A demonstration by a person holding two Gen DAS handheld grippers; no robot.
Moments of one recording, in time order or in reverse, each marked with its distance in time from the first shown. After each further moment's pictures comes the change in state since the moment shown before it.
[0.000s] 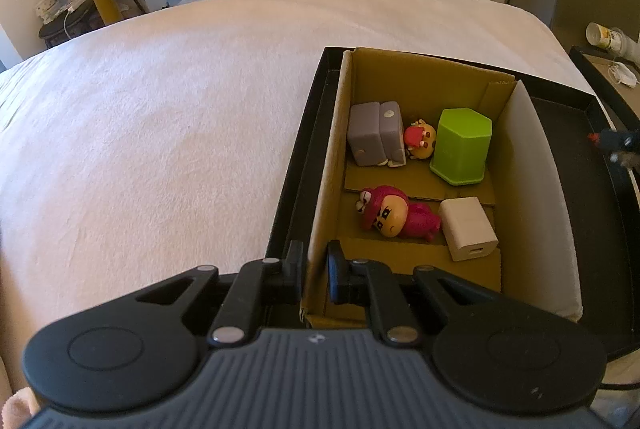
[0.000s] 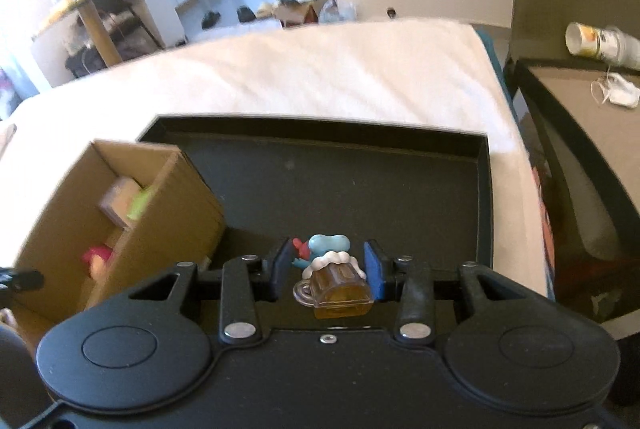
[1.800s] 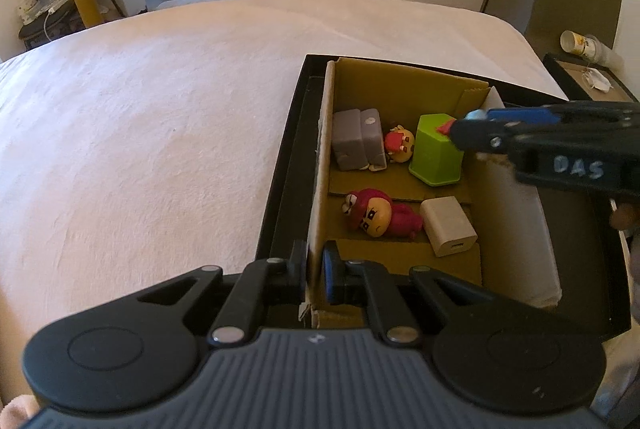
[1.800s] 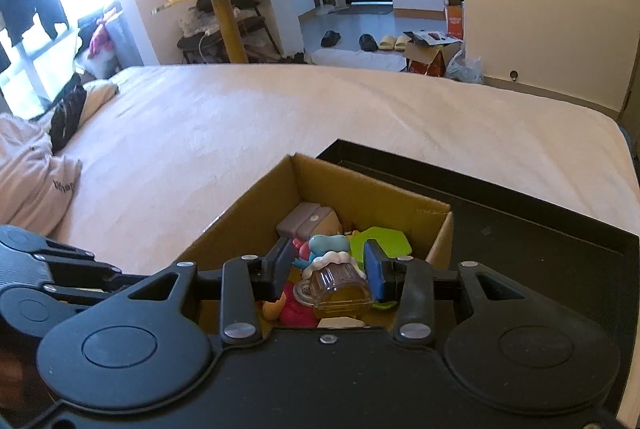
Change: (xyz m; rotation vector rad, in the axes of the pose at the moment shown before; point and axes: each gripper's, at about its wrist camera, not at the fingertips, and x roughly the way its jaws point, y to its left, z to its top) left arm -0.008 0.013 -0.004 0.004 -0.020 -0.096; right arm -0.013 0.135 0.003 -0.254 -0.079 0.219
